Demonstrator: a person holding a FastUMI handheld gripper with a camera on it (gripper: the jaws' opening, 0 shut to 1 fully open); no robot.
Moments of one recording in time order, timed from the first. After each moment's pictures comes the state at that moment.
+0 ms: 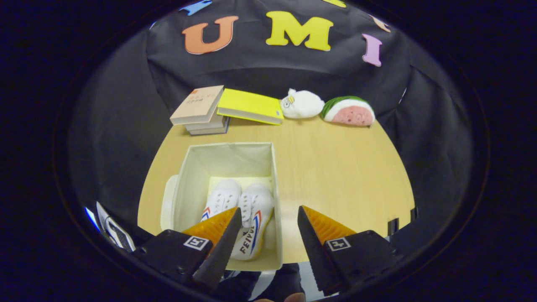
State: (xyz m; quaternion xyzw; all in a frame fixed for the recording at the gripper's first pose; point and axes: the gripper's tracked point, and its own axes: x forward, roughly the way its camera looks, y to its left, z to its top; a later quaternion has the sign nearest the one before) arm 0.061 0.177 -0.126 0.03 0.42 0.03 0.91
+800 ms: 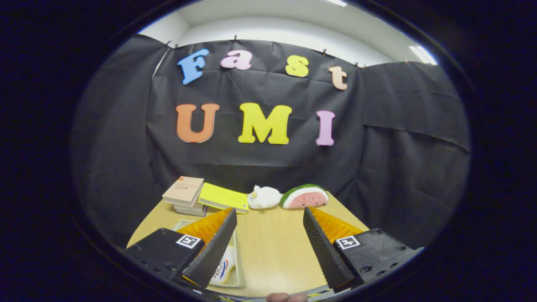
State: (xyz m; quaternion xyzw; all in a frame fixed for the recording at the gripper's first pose) arm 0.021 0.086 0.006 0.05 0.11 -0.05 0.99
